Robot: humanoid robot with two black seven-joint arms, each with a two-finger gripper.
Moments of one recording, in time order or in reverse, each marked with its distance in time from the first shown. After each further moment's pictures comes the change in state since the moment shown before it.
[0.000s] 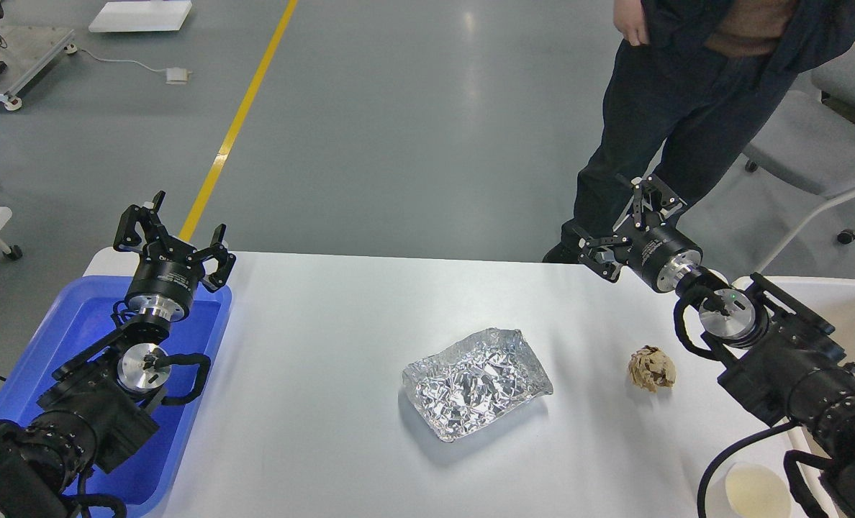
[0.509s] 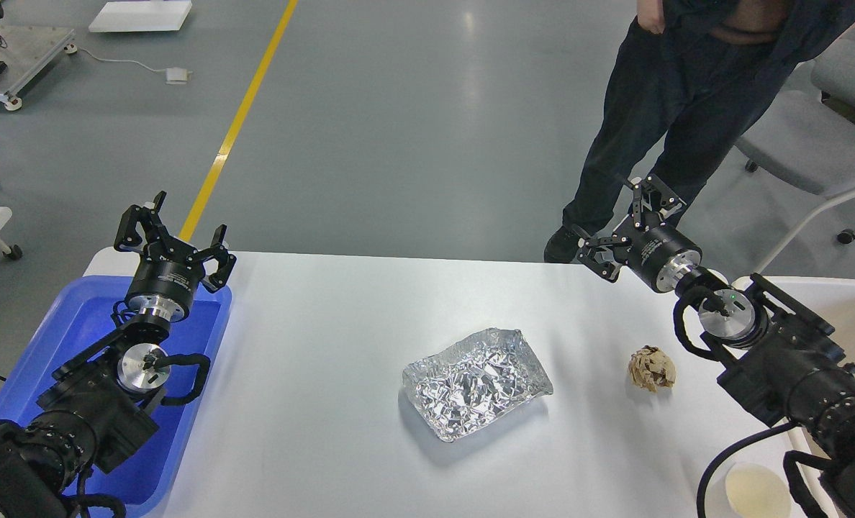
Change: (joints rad) left arm 0.000 0.001 0.005 0.000 0.001 0.001 0.002; right arm -0.002 0.000 0.004 0.004 0.001 0.005 0.001
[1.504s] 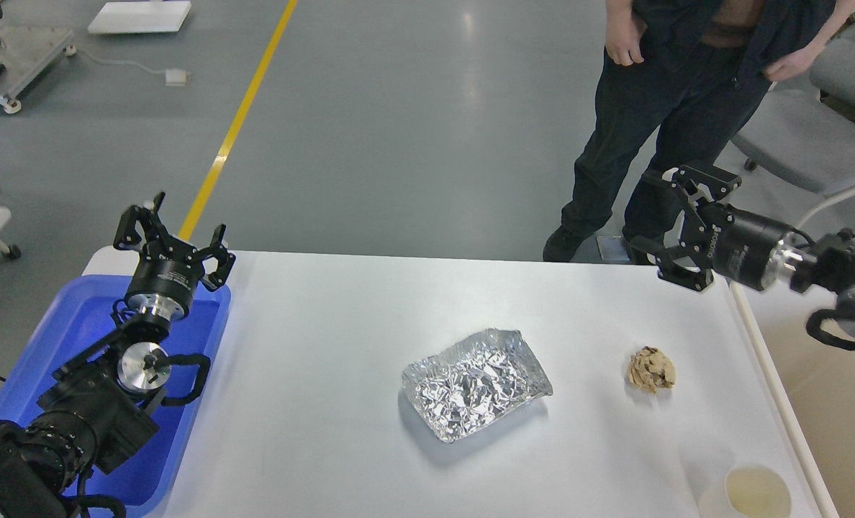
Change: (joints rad) left arm 0.000 0.000 0.001 0.000 -0.001 0.000 -0.001; right arm -0.068 -0.536 -0.132 0.632 -0.445 0.036 0.024
